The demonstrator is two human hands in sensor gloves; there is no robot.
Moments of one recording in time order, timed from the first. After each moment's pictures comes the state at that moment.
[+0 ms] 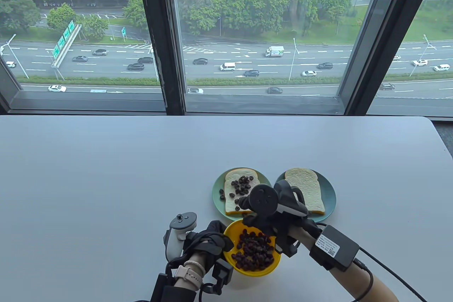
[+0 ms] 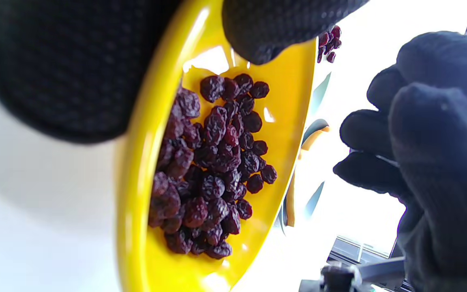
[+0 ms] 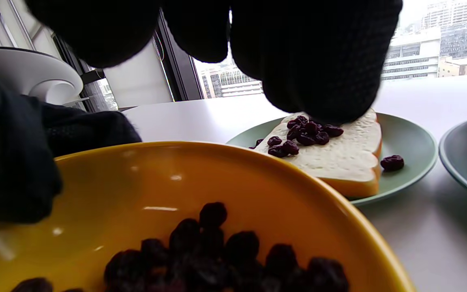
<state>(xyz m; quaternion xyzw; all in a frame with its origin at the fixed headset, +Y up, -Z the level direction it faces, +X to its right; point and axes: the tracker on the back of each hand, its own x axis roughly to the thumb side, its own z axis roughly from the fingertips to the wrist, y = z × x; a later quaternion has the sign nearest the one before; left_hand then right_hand) -0.111 -0.790 -0.325 -0.36 0.09 0.62 0.69 0.085 -0.678 -0.359 0.29 0.09 0.95 0.11</state>
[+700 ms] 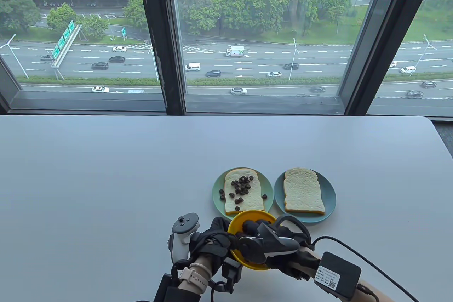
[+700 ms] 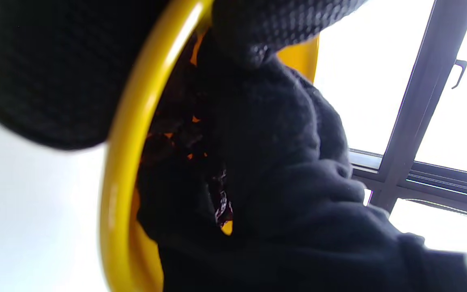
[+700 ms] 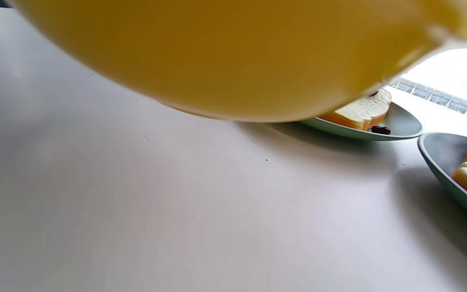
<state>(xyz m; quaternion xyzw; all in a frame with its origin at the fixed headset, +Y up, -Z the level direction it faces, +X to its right) -0.096 -0.783 -0.319 -0.31 0.09 0.67 0.66 0.062 -0.719 -0.304 0.36 0.03 0.92 -0.14</state>
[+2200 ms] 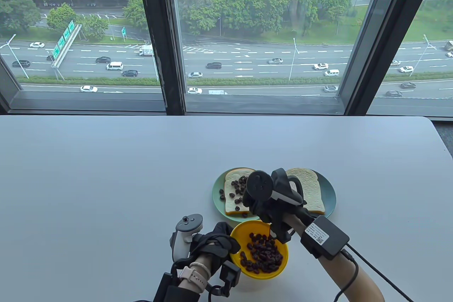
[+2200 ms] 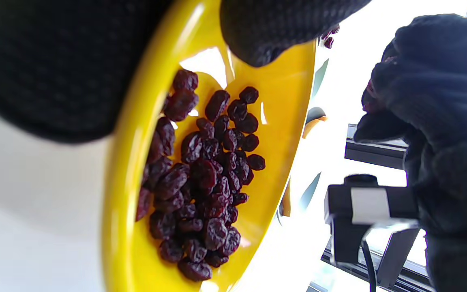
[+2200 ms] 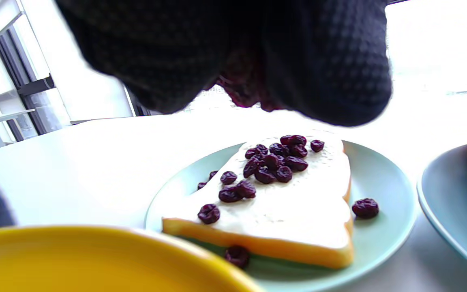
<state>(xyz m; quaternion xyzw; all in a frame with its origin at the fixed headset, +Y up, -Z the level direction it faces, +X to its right) -0.095 -0.794 -0.321 -0.36 0.09 0.63 0.68 0.082 -0.684 -0.428 0.17 0.05 0.98 0.11</state>
